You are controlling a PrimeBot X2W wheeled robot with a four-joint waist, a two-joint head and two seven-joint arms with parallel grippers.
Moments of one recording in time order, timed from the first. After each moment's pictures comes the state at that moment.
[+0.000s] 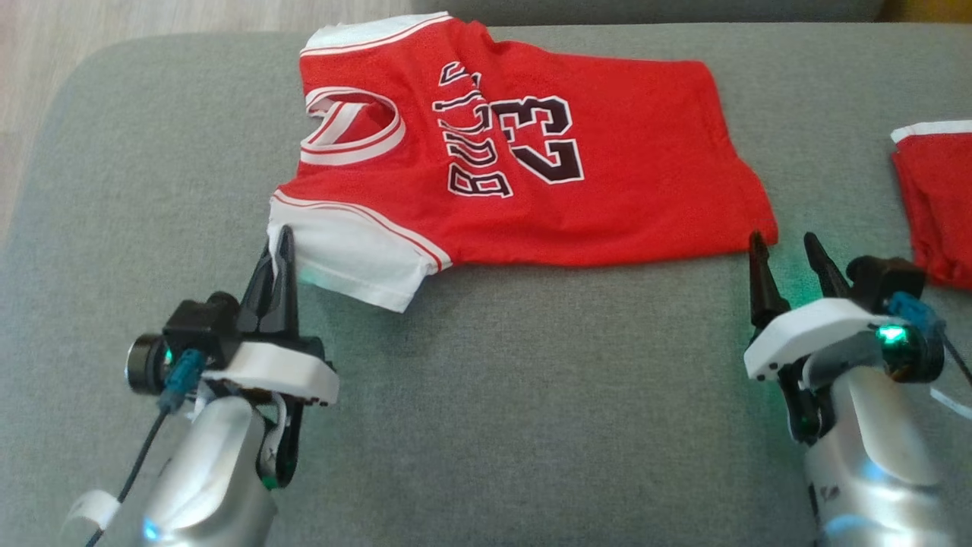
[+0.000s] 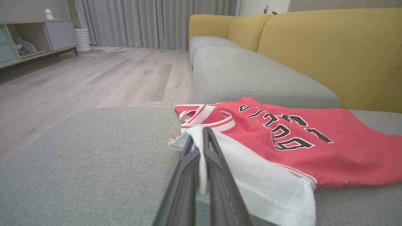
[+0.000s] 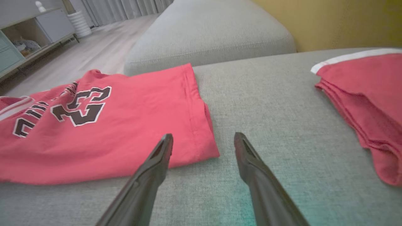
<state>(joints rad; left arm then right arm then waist) -0.39 0.18 -0.36 0.50 -0.40 0.05 -0.25 -0.39 -0.05 -0.09 0.65 0.11 0.13 -0.10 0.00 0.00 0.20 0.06</state>
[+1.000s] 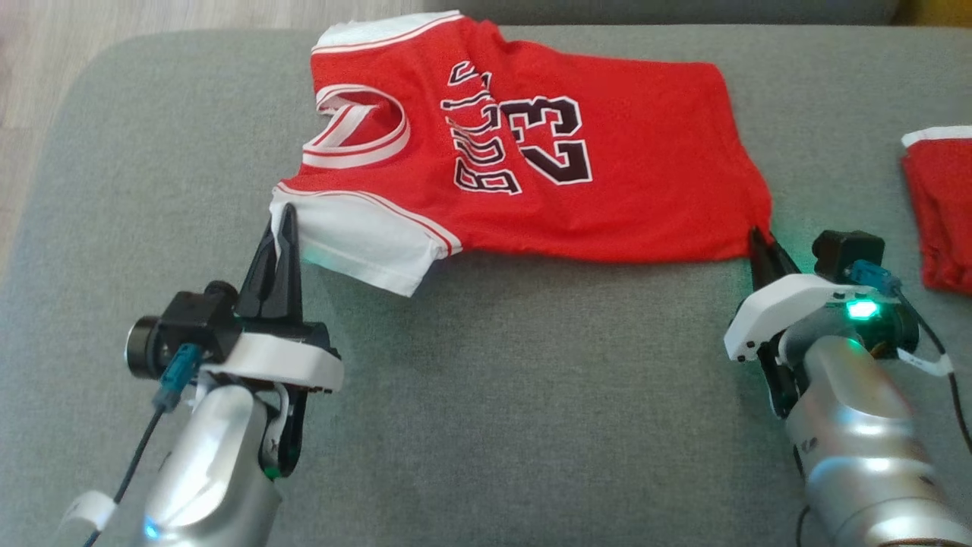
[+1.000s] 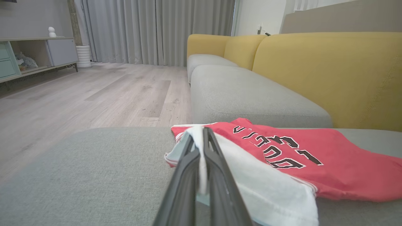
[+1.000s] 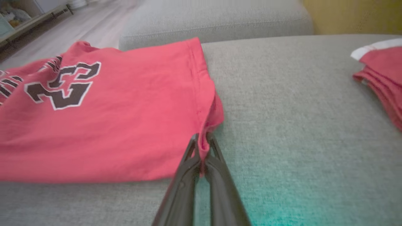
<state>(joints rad) -0.39 0.16 -0.32 0.41 -0.36 0.03 -0.25 -0.65 -0.06 -0.12 1.11 -0.03 0.13 -0.22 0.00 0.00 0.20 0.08</state>
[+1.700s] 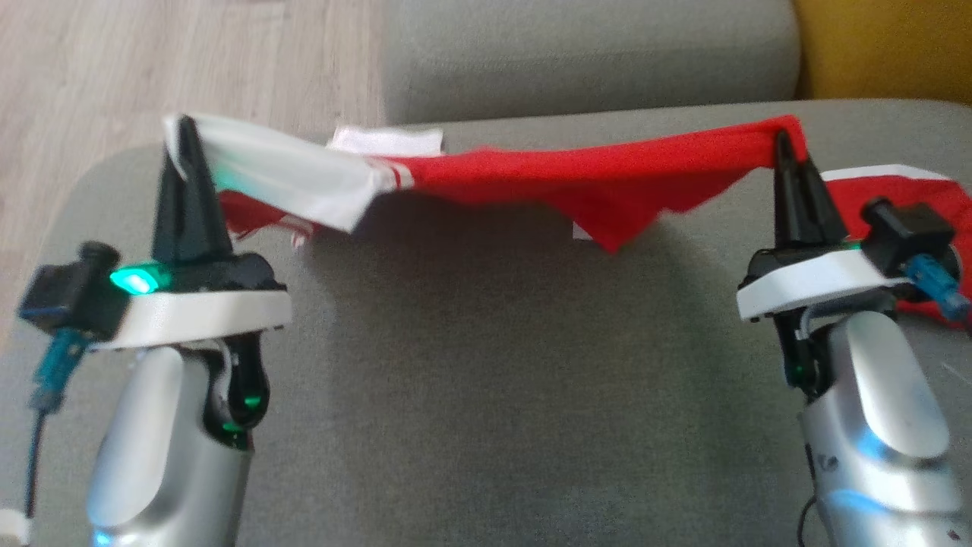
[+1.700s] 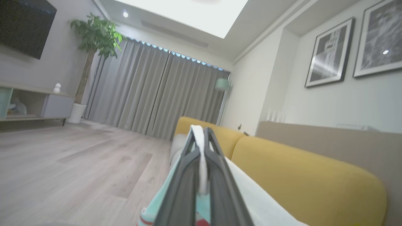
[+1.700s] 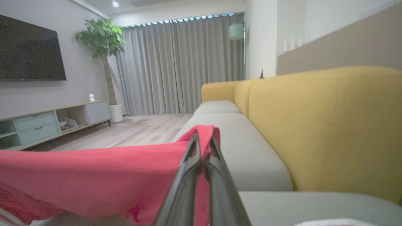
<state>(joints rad) -0.38 0.15 -0.17 0.15 -0.49 0.04 -0.23 -0.45 -0.05 0.00 0.48 0.10 0.13 -0.24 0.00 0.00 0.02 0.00</state>
